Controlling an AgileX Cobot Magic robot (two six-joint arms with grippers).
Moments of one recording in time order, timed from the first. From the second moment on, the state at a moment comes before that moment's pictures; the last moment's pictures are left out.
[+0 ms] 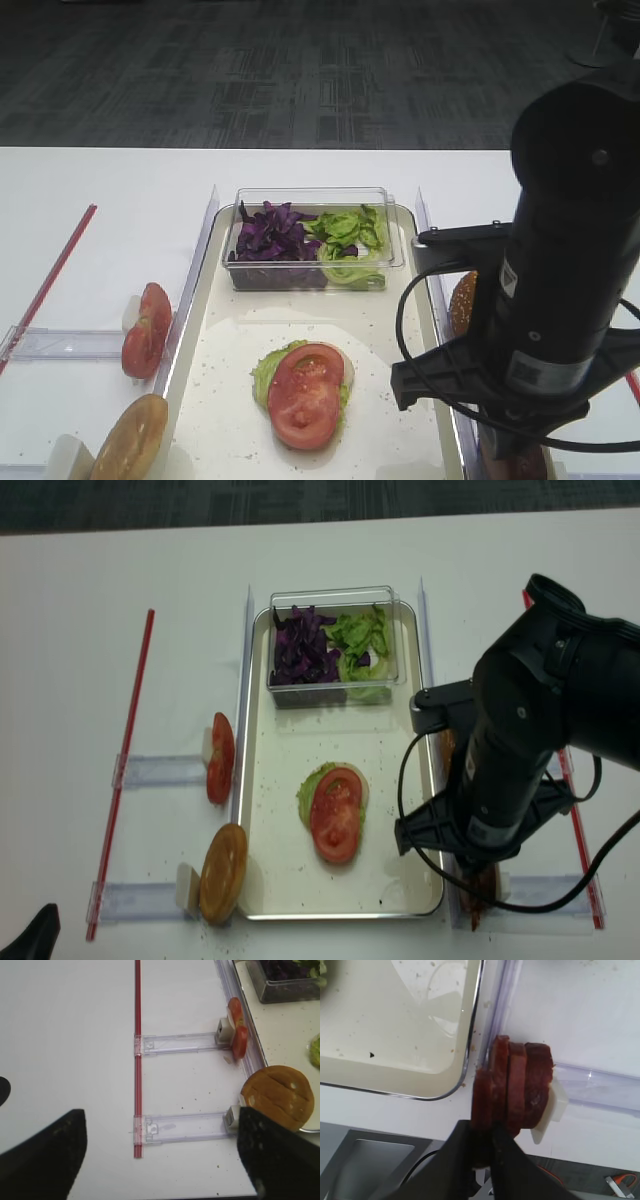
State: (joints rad) left arm 0.00 0.03 -0.49 0.02 1.18 -0.03; right arm 0.70 1.50 -0.87 0.13 1.08 0.46
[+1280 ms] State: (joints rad) left arm 0.00 0.03 -0.49 0.02 1.18 -0.03; right arm 0.70 1.41 -0.90 0.13 1.09 0.45
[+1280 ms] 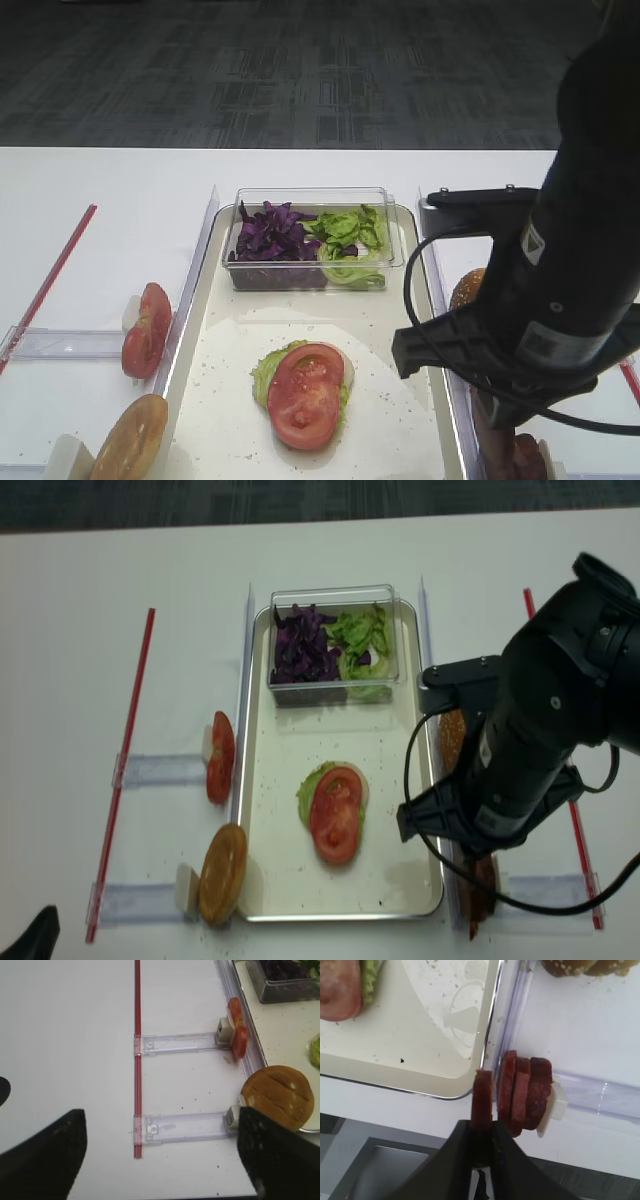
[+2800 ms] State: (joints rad) left arm 0.00 0.03 -0.49 0.02 1.18 -0.03; right arm 0.70 1.39 -0.93 0.31 1.00 0.24
